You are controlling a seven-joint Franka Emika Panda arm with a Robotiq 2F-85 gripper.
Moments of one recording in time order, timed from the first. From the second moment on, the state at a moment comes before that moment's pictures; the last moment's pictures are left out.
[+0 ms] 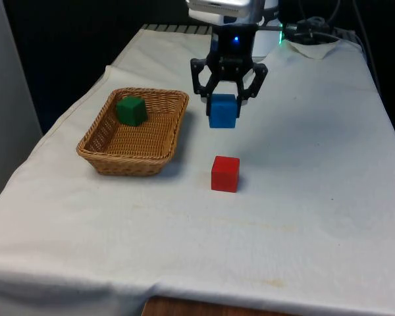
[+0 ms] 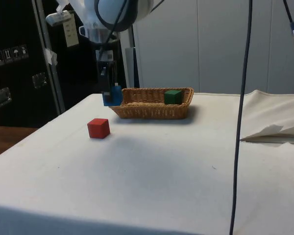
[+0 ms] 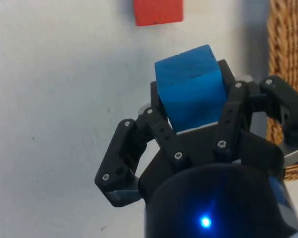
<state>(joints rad) 0.32 0.38 -0.37 -2.03 0.04 2.51 -0.27</state>
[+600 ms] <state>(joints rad) 0.30 0.43 -0.46 -1.95 0.12 2.49 -0.42</state>
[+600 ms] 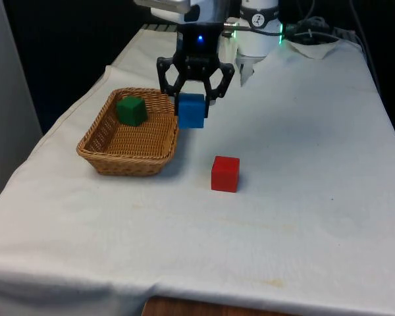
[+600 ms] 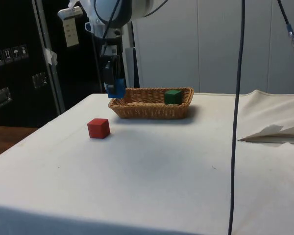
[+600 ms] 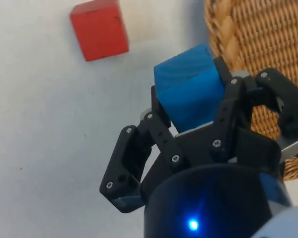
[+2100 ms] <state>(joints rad) 0.25 0.61 -0.63 -1.89 0.34 2.50 -0.71</state>
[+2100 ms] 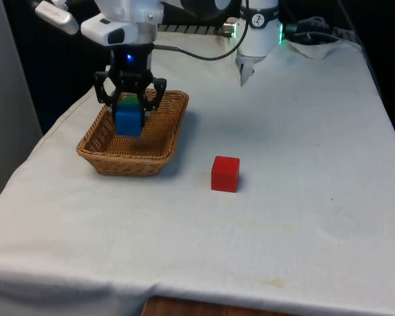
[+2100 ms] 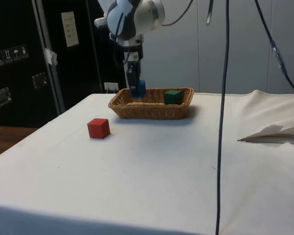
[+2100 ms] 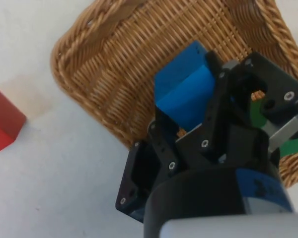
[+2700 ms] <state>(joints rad) 0.24 0.68 -0.63 -1.89 0.48 2.51 -0.80</state>
